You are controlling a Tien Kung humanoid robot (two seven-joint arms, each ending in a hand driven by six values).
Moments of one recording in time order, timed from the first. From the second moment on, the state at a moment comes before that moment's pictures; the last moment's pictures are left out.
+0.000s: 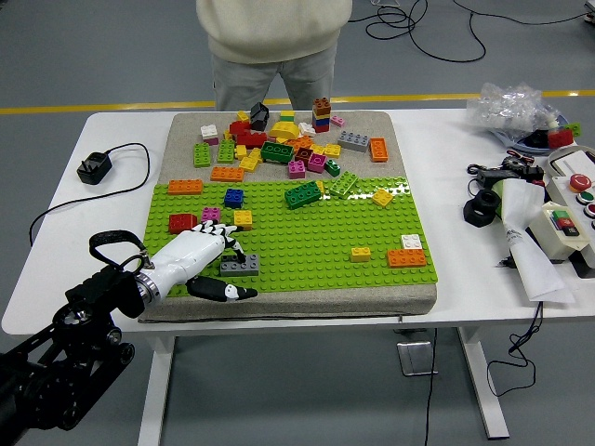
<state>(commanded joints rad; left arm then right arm) -0.37 0.21 -1.01 -1.10 2.27 -0.01 -0.12 0.06 -0.16 1.42 0.18 -1.37 0.05 -0.11</state>
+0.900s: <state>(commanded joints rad) -0.35 0.23 -1.04 -1.19 2.24 -0.01 -0.13 0.06 -0.17 1.42 0.18 -1.37 0.05 -0.11</state>
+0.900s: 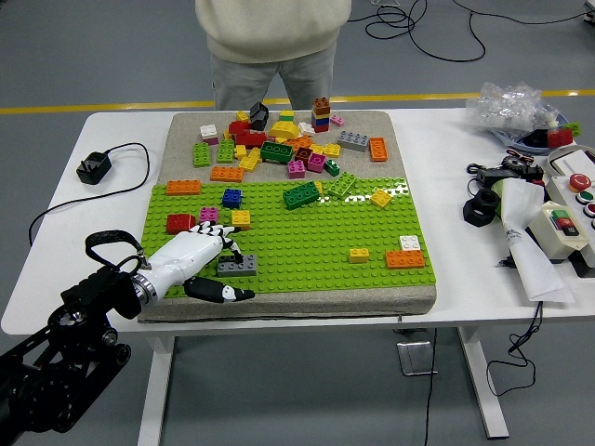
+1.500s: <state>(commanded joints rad) -0.42 0.28 -1.14 -1.21 2.18 -0.02 -0.15 0.06 -0.16 1.42 0.18 -1.37 0.05 -0.11</state>
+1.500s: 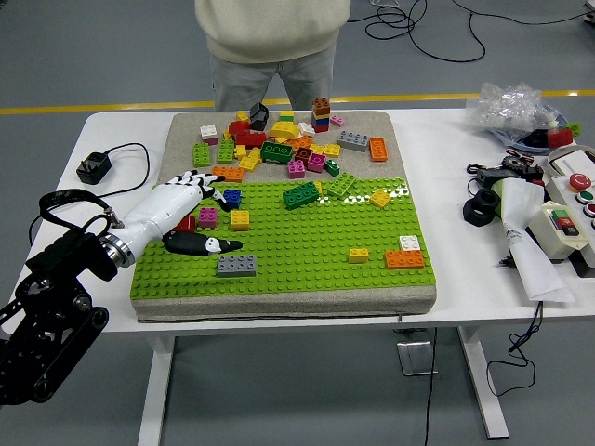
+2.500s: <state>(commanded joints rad) -0.65 0.26 -1.09 -0.74 2.24 0.01 -0.24 0.07 -0.16 1.40 0.18 -1.37 0.05 -0.11</state>
